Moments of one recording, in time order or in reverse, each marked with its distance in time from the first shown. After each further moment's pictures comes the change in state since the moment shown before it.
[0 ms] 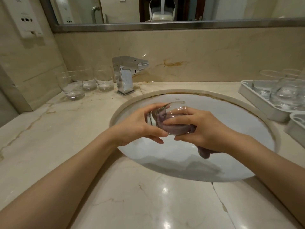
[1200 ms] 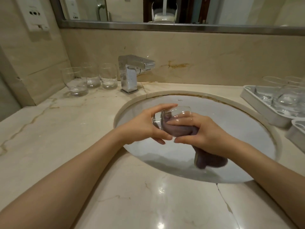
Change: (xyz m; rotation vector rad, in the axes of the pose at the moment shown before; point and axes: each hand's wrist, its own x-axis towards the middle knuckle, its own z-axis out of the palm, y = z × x) left_hand 0.002 -0.005 -0.002 0.166 0.020 0.035; right_hand -0.002 -0.004 0.008 0.259 -0.015 0.156
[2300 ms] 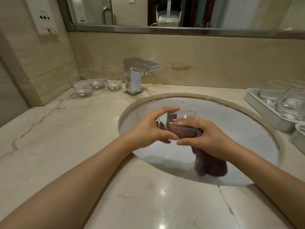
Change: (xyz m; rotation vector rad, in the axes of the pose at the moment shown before) left_hand -0.004 -0.004 0.011 0.028 0.145 0.063; right_hand -0.004 0.001 0.002 0.191 -0.007 0.125
